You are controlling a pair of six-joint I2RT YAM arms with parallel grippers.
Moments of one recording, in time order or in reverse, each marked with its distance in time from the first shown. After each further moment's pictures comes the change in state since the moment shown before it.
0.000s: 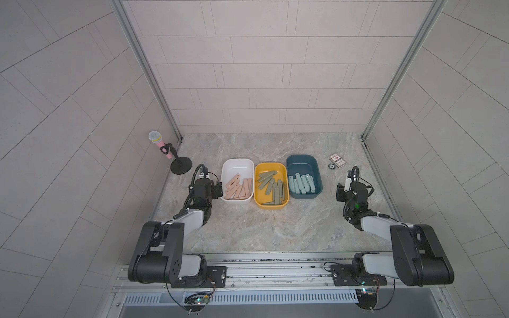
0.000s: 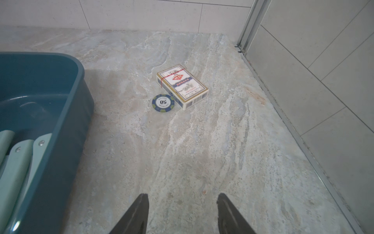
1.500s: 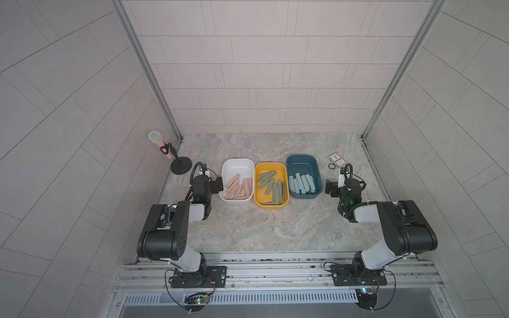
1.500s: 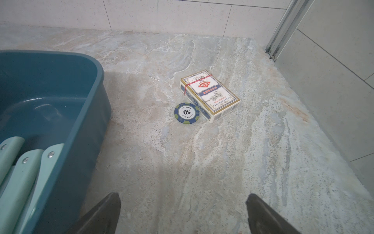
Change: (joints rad) left arm 0.026 0.143 0.039 0.181 0.087 -0.008; right arm 0.023 0.216 0.045 0.189 -0.051 -0.019
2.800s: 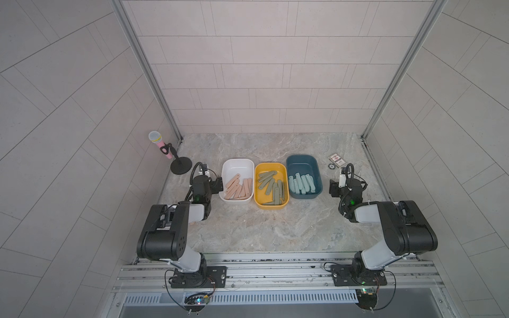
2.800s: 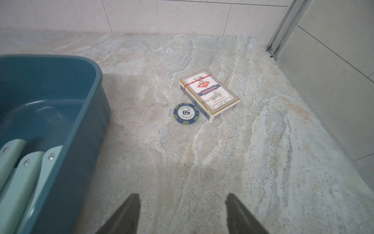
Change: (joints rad) left arm 0.002 -0.003 -0.003 0.001 0.004 0.000; right arm -0.014 0.000 0.000 0.001 -0.025 0.011
